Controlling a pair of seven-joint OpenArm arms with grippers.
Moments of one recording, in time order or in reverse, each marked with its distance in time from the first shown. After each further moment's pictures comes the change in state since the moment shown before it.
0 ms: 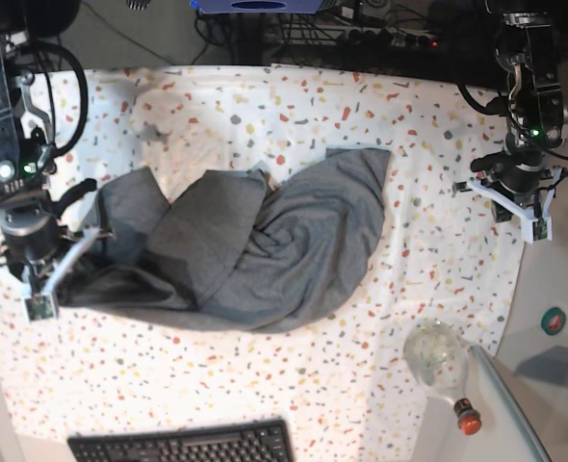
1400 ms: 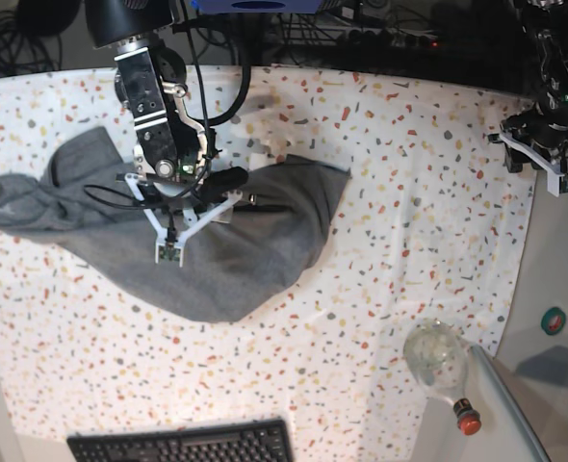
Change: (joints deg) left arm 3.1 -0.8 -12.5 -8.2 0.2 -16.0 0.4; right arm 2.8 -28.4 -7.2 -26.3 0.6 -14.8 1.6
